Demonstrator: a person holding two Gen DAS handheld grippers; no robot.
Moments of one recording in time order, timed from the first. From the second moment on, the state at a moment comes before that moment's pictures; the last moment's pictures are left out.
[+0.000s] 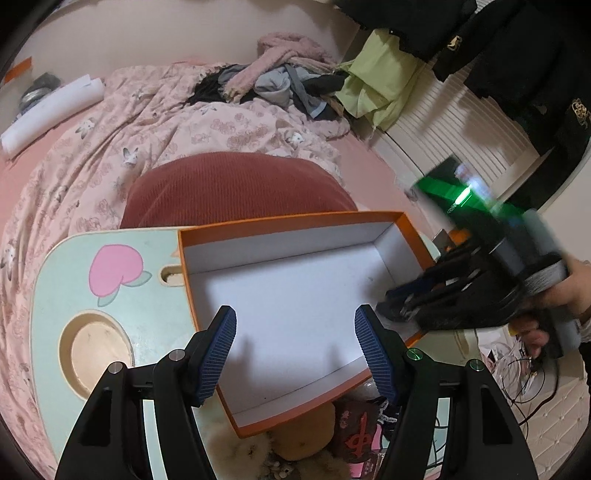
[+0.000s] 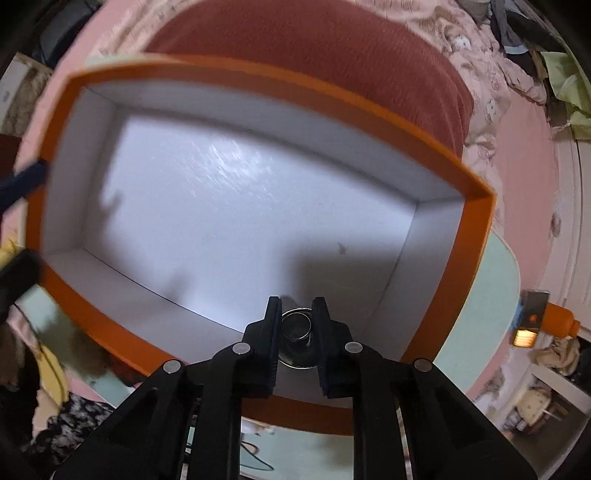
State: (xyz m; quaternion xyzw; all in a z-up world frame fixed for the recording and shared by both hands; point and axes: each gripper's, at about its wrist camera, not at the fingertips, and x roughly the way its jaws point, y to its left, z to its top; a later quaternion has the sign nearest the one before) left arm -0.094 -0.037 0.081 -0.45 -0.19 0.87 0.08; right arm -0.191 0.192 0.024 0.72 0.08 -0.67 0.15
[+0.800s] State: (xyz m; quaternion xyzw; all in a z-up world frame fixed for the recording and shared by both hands) left arm -0.096 -0.036 0.083 -0.44 -0.16 0.88 0.07; right arm -0.093 0.178 0.054 0.56 -0.08 -0.80 0.20
